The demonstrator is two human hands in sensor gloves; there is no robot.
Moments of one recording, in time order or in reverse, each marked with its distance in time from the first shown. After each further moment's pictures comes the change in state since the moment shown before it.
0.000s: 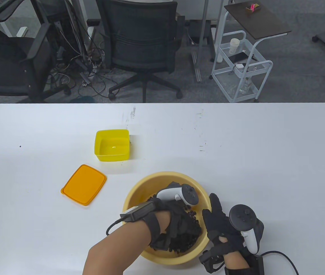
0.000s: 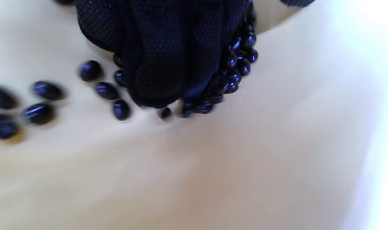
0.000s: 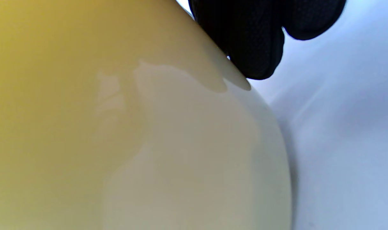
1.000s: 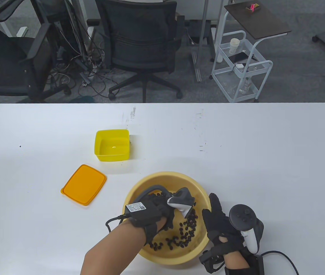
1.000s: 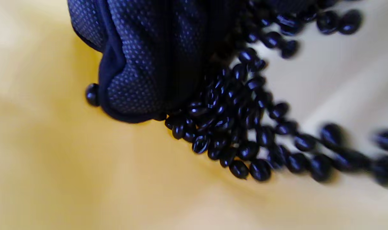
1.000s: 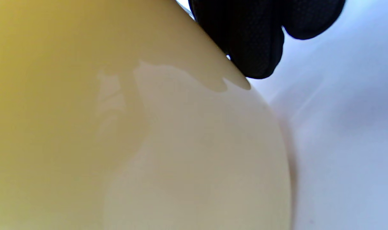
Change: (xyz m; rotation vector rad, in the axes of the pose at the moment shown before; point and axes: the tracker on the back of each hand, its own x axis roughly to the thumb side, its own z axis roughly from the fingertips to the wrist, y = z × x) left_hand -0.011 0.003 0.016 0.038 0.796 -0.780; right_hand 0.000 0.000 0.000 0.008 0.001 -0.004
